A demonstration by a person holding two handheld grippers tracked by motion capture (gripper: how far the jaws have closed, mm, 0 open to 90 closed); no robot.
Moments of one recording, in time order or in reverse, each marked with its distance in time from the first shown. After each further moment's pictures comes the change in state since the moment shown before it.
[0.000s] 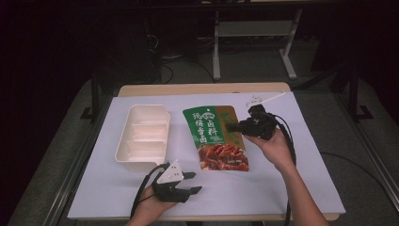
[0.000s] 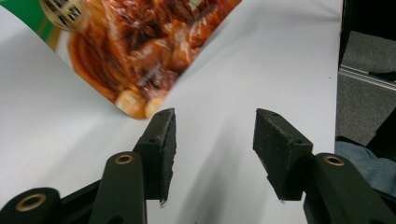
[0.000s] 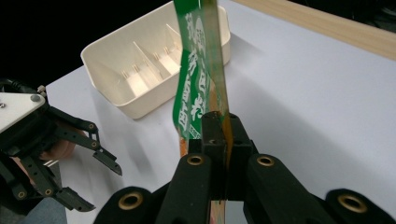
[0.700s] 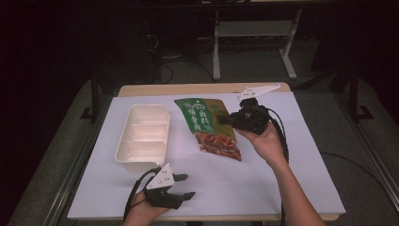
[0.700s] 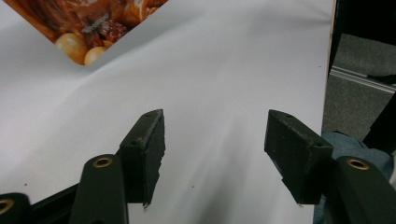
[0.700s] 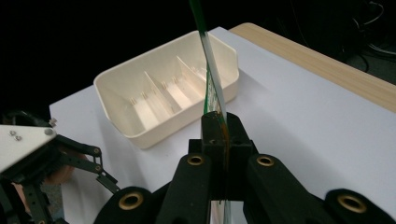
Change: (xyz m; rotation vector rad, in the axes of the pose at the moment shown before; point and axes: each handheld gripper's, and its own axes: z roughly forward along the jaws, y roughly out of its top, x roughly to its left) left arm -0.002 -0.014 -0.017 -0.019 0.003 -0.009; right arm 0.027 0.031 0.000 -0.074 -0.015 -0.062
